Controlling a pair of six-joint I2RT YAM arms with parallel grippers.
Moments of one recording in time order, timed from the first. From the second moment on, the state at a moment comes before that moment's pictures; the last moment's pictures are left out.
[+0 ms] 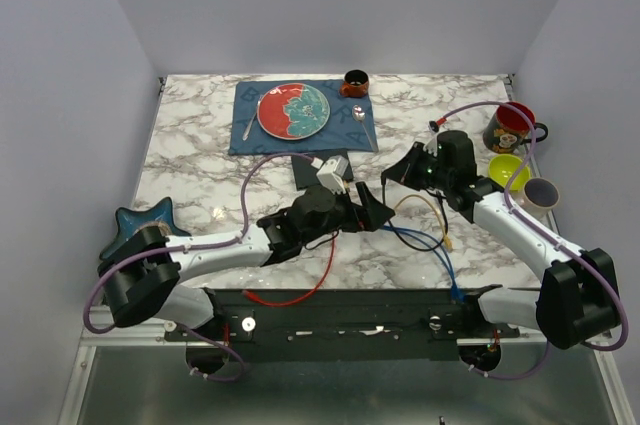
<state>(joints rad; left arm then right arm) -1.03 1.36 0.72 0.38 -0.06 -0.92 0.34 1.25 0.78 -0.08 -0.29 0.67</state>
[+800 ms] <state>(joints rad) -1.08 1.68 0.86 0.45 -0.10 -1.02 0.34 1.23 0.78 -0.08 -0.33 0.70</state>
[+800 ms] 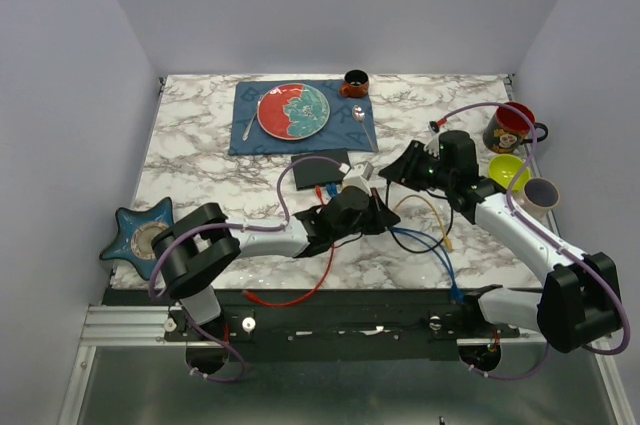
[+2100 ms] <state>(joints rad) -0.34 0.95 1.07 -0.77 -0.33 -0.66 0.34 1.07 0.75 -0.17 -0.22 0.68</state>
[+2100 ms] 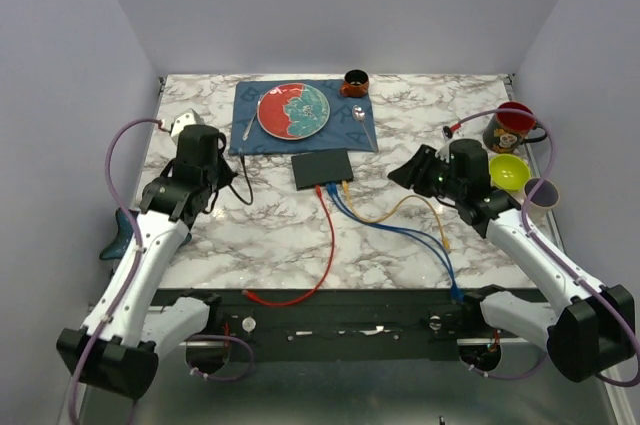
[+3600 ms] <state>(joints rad) -0.41 1.53 0.98 -0.21 0.15 -0.82 0.36 1.51 0.79 0.03 -0.45 0.69</state>
